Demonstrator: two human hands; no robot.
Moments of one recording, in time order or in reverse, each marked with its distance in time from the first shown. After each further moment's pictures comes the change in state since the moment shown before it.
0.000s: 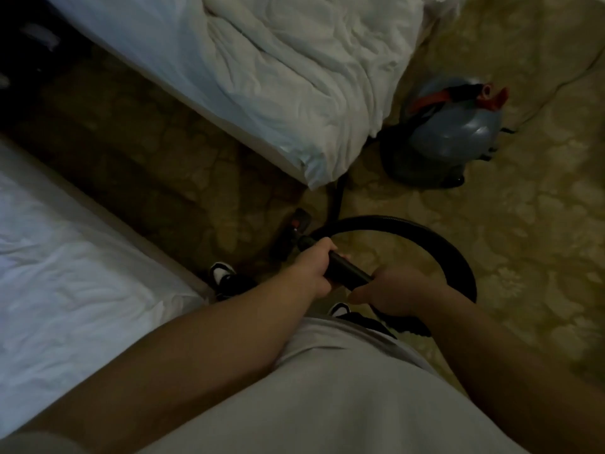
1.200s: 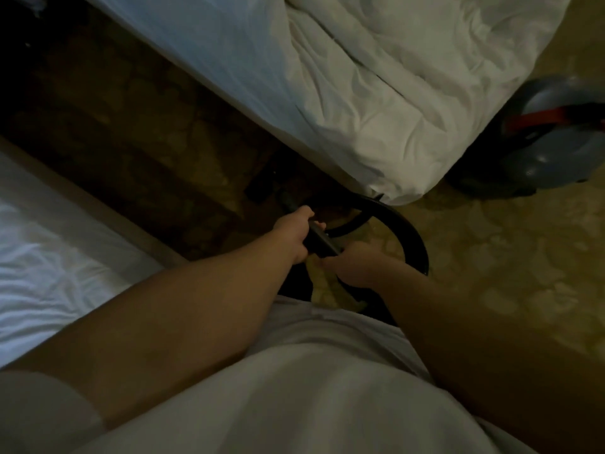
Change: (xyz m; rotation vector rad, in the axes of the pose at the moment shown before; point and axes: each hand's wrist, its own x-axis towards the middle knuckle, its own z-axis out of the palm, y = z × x) left_hand 0.083 0.359 -0.183 0.057 0.180 0.009; right_hand 0.155 -0.378 -0.040 0.200 -0.131 -0.001
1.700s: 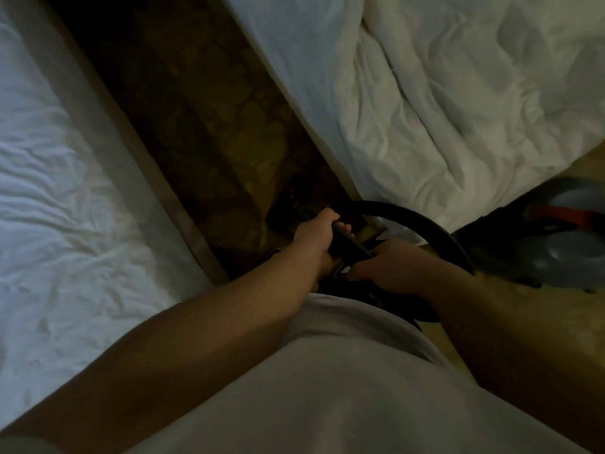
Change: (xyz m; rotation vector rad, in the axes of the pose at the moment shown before) left_hand -0.043 -0.034 0.067 -0.435 0.005 0.102; right_hand -0.040 0.025 -0.108 -0.434 -0.012 -0.130
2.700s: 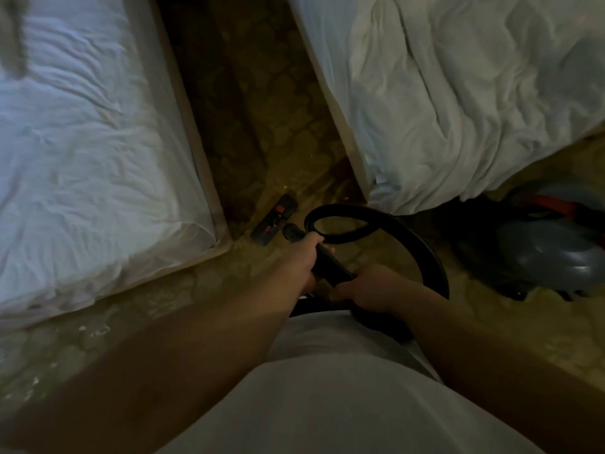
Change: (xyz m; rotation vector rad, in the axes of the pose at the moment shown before) left_hand -0.053 -0.286 -0.028 -0.131 0.127 0.044; right_hand -0.067 0.218 0.147 -0.100 -0.080 -0.096
